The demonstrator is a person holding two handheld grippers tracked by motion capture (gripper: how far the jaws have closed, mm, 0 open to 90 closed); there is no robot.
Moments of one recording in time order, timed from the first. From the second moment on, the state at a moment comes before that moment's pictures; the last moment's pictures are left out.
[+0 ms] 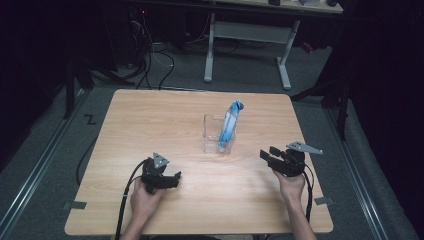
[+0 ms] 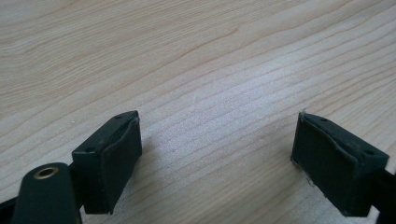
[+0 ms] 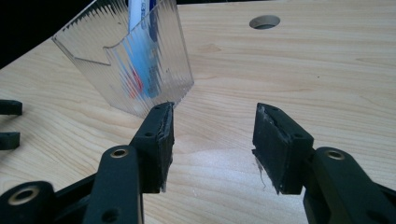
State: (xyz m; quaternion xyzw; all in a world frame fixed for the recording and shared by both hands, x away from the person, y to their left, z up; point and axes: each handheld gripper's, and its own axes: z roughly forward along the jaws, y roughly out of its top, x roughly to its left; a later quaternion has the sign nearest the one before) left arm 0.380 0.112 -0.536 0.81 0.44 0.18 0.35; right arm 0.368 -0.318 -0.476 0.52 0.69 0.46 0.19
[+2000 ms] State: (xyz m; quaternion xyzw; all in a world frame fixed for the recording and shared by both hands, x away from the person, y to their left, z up) left arm 0.380 0.112 -0.536 0.81 0.44 0.18 0.35; right arm 0.390 -0.288 -0.526 0.53 0.74 0.37 0.19
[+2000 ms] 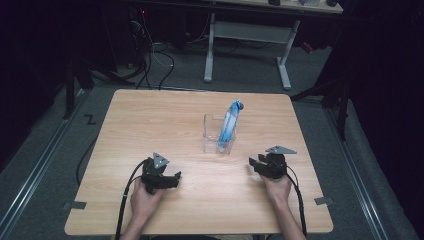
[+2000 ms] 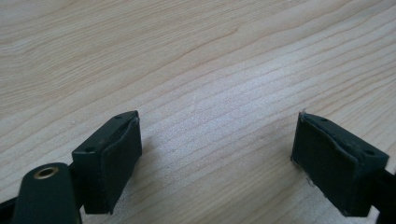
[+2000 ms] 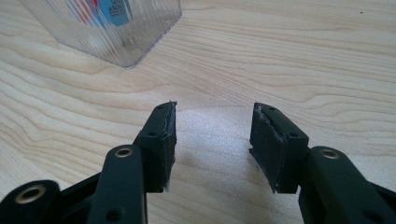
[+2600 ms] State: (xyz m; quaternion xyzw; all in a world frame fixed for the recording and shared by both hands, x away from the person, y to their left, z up) left arm 0.380 0.112 -0.536 0.81 0.44 0.18 0.35; right arm 0.393 -0.283 -0.530 0.52 0.75 0.35 0.20
